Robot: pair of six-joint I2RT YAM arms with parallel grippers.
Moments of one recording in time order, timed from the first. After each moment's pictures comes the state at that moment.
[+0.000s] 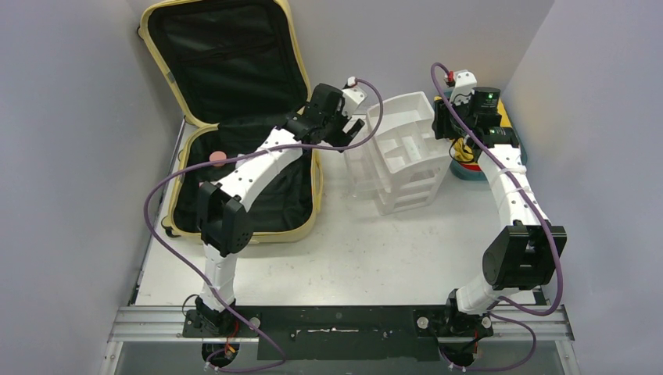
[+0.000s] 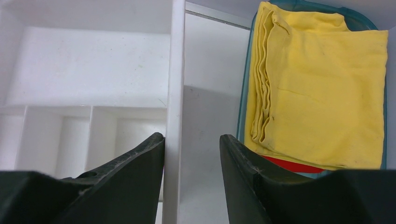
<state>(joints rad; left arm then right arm) -0.63 2.05 2.05 -0.62 -0.18 0.23 -0.01 1.57 1.51 -0.46 -0.20 -0.20</state>
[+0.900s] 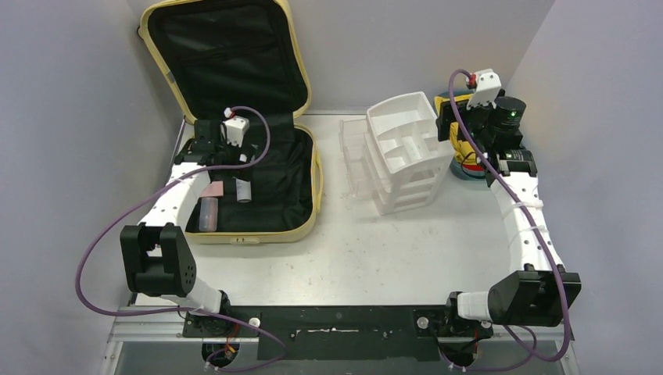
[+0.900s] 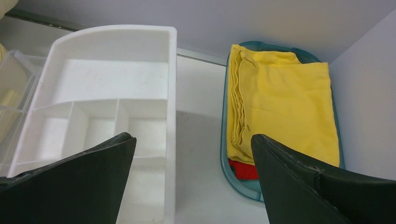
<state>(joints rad) -0.05 1.54 1.26 -0.54 0.06 0.22 -0.04 1.33 1.37 -0.33 -0.23 -0.18</state>
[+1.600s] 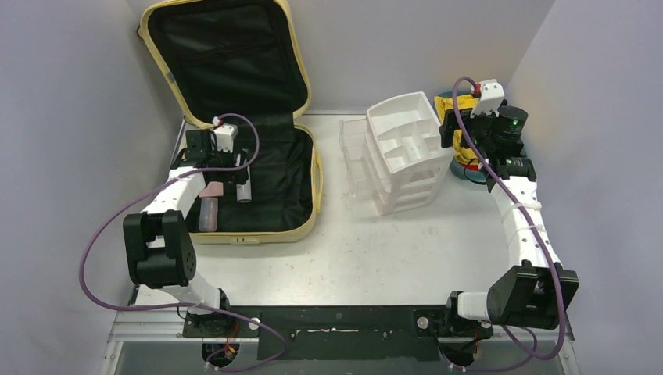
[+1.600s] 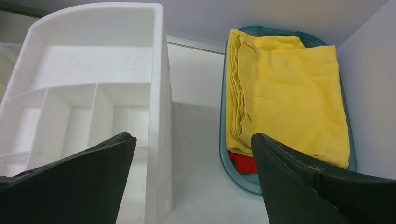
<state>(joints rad) 0.06 1.61 1.14 -0.36 0.19 0.17 -0.09 1.31 1.25 -0.24 -0.26 -0.16</state>
